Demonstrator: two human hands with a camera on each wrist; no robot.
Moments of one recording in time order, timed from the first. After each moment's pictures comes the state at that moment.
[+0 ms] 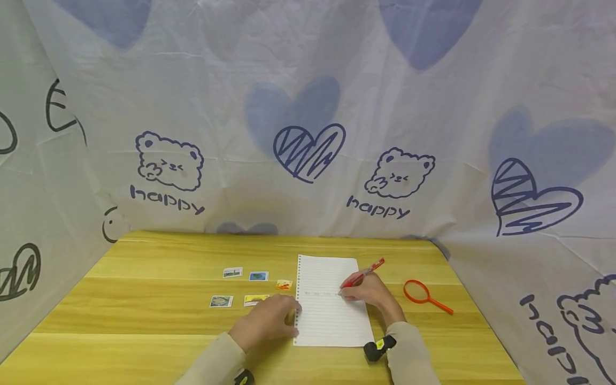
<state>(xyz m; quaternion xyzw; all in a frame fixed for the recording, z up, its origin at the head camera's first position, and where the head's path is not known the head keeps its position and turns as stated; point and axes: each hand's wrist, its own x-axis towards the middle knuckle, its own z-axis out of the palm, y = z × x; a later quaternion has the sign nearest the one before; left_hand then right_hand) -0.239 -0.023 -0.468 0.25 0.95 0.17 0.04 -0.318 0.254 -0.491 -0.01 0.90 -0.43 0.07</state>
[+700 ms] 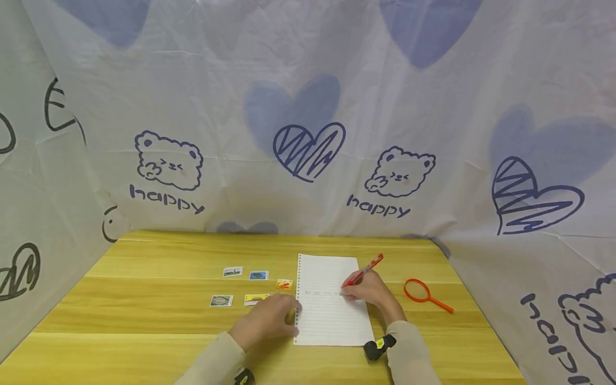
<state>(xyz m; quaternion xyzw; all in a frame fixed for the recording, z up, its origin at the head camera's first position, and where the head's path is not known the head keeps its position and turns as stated) -0.240 -0.023 -0.468 0.25 0.95 0.17 0.04 -0.319 0.252 -0.491 -0.01 0.89 -0.44 0.07</state>
